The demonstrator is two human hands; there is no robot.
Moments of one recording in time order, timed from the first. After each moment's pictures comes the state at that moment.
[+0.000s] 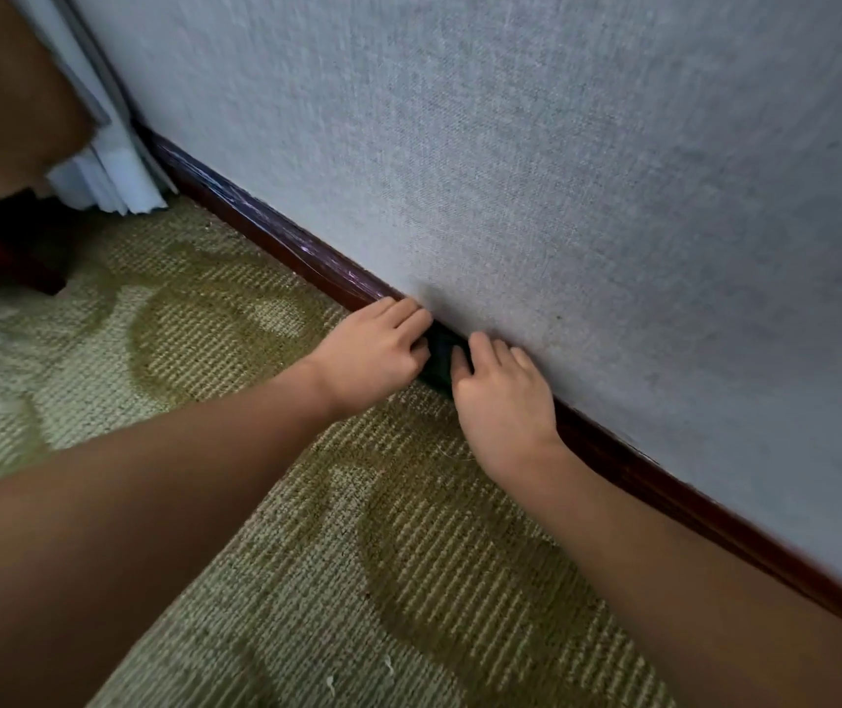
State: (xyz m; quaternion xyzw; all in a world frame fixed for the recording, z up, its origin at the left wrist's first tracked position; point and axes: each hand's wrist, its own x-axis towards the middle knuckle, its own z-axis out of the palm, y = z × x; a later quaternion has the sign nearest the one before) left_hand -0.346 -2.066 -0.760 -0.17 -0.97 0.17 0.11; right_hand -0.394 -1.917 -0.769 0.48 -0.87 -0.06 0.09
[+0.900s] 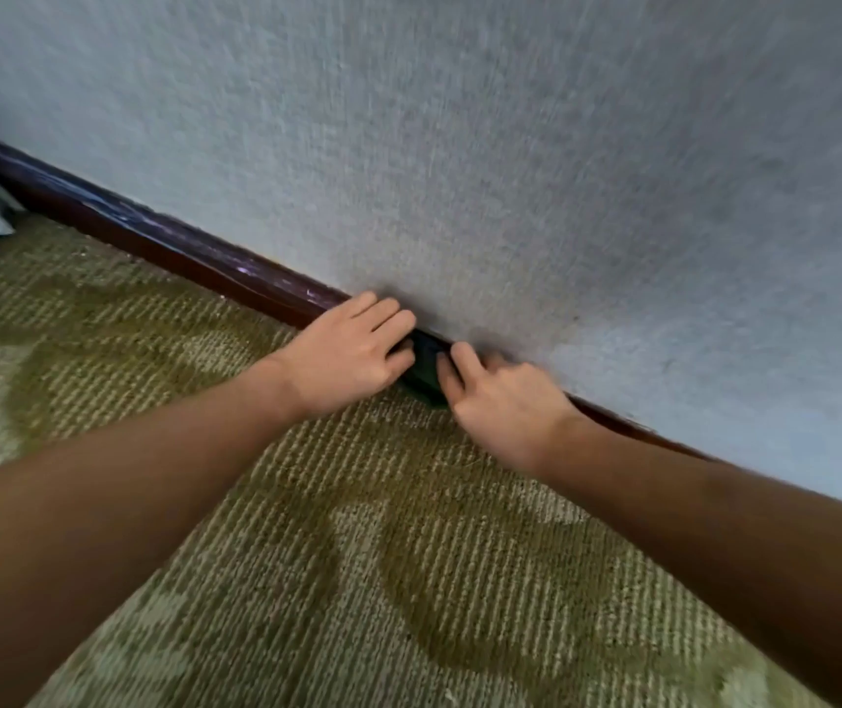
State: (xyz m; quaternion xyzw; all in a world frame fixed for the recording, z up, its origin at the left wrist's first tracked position) left_hand -0.368 -2.120 -0.777 -0.33 -0.92 0.11 0.17; right_hand -0.398 -1.938 -0.756 0.49 -0.84 -0.24 -0.04
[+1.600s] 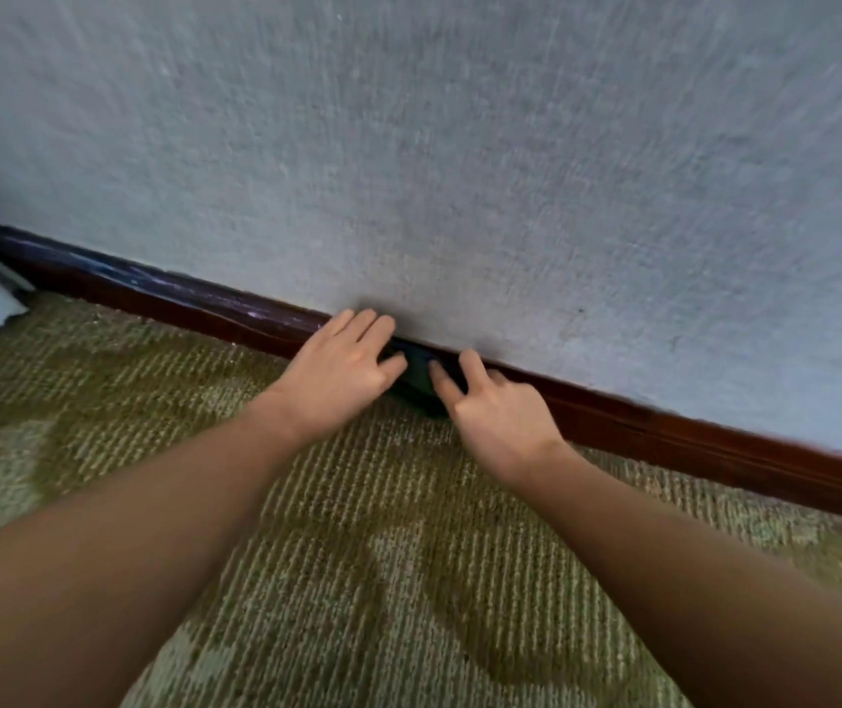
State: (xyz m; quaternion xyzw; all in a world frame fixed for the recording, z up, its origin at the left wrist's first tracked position) left_hand -0.359 -2.135 -0.771 -0.26 -0.95 0.12 0.12; right_hand -0.377 -1.957 -0.776 0.36 -0.93 -0.10 -0.07
